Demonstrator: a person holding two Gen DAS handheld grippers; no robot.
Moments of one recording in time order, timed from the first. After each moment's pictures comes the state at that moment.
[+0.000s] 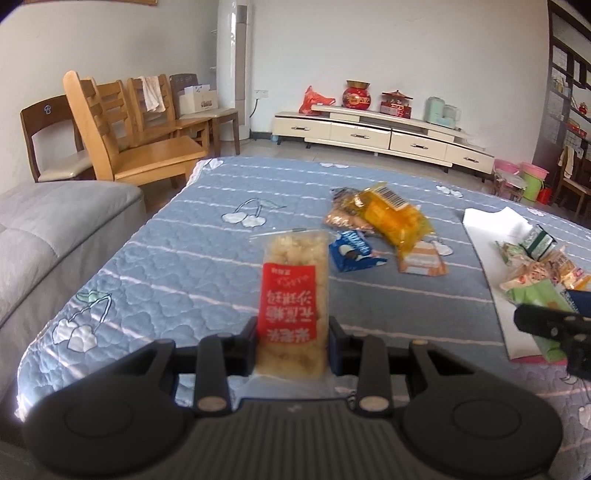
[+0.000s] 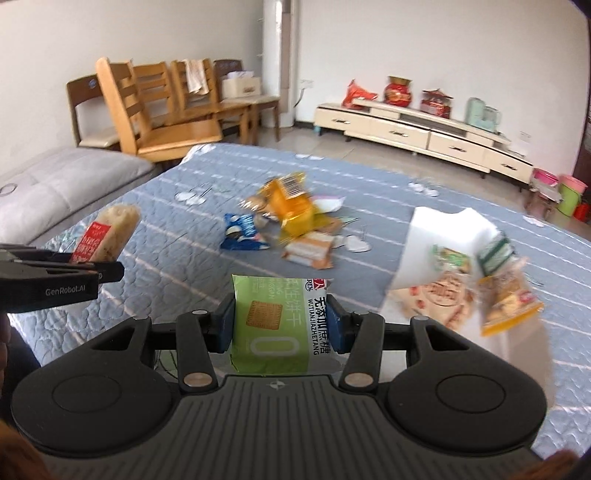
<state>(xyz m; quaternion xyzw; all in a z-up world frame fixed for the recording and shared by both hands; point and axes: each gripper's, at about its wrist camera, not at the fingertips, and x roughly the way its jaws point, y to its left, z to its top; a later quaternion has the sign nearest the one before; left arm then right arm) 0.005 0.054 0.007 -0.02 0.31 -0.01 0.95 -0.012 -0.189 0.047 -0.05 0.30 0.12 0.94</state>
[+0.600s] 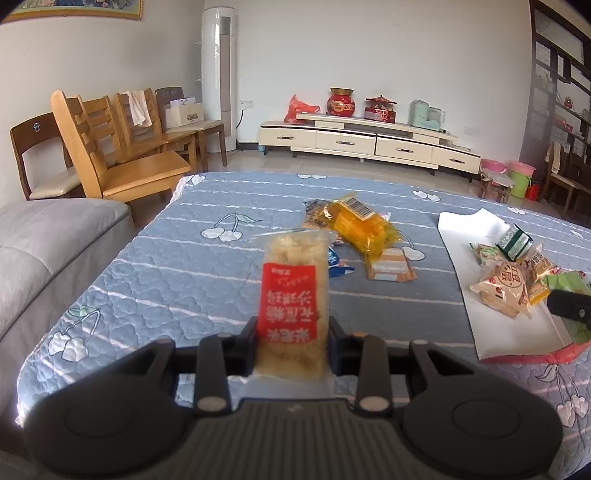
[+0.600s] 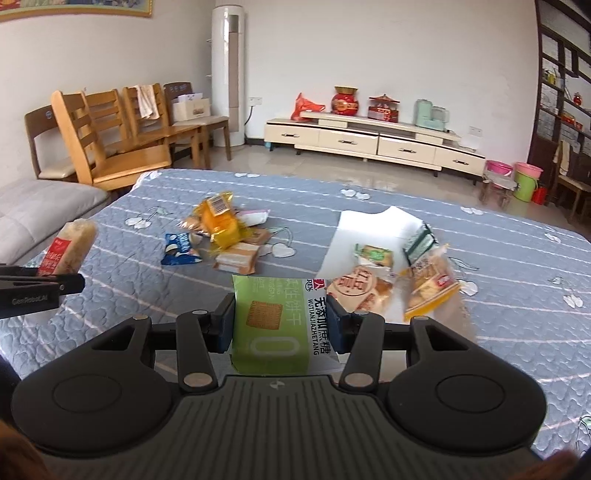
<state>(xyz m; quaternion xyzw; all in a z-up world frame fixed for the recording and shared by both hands) -0.007 0.031 0.021 0.00 0.30 -0.02 0.95 -0.035 -0.229 0.056 -0.03 0.28 0.05 0.96</state>
